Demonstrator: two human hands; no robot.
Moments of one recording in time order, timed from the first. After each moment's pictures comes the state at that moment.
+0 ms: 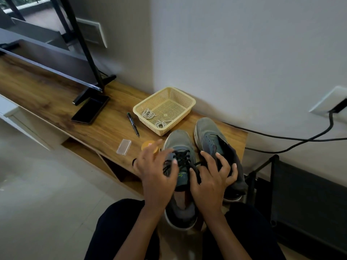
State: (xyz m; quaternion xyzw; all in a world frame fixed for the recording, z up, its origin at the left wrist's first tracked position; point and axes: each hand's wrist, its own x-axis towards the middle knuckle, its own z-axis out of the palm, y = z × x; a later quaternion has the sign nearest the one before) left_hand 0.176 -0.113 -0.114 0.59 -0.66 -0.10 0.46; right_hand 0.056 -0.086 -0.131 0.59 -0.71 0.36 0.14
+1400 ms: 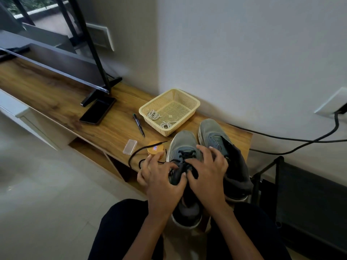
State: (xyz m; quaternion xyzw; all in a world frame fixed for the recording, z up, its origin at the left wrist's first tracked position) left_hand 0.182 -0.094 -0.128 0.65 -0.66 -0.12 0.36; right_hand 0.062 -0.097 -0.109 0.68 -0.68 0.27 0.03
